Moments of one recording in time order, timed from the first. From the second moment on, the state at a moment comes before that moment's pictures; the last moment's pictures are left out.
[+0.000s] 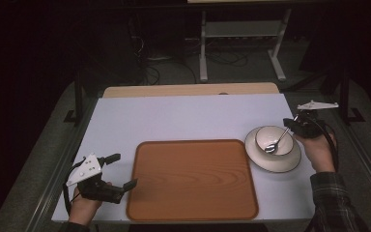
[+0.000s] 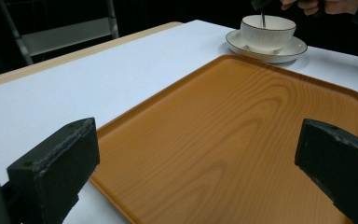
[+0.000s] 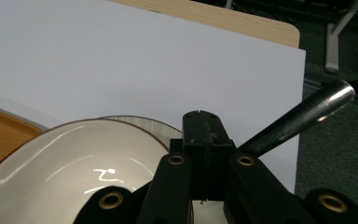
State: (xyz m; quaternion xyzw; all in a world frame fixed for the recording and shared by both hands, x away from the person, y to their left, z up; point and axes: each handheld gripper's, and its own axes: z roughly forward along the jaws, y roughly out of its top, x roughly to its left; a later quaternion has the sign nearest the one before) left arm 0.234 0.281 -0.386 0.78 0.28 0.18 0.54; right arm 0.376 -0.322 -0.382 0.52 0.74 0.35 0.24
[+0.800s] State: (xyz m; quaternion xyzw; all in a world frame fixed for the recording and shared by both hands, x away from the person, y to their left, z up) left arm 0.234 0.282 -0.386 0.77 0.28 0.18 0.54; right arm 0.351 -0.341 -0.383 0.53 0.74 0.34 0.25
